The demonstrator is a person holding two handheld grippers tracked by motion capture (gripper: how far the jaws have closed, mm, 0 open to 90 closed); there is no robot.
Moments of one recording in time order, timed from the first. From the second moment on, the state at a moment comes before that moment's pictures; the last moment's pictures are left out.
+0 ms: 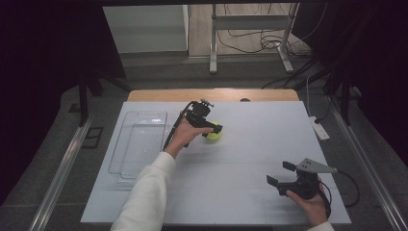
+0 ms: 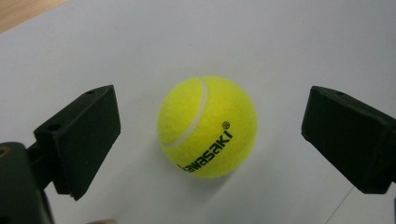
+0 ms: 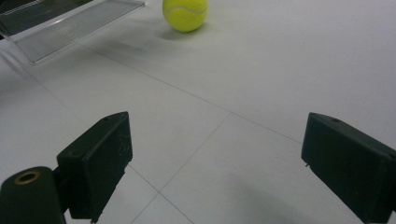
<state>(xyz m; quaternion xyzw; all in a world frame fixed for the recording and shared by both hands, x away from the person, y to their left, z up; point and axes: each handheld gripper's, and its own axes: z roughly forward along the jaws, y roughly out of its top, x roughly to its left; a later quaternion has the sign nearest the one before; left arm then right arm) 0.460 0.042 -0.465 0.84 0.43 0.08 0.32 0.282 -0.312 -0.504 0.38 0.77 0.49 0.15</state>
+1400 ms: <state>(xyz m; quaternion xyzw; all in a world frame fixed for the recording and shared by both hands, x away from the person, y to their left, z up) 0.468 0.024 -0.491 0.87 0.42 0.08 0.25 0.282 -0.314 -0.504 0.38 0.77 0.49 0.15</state>
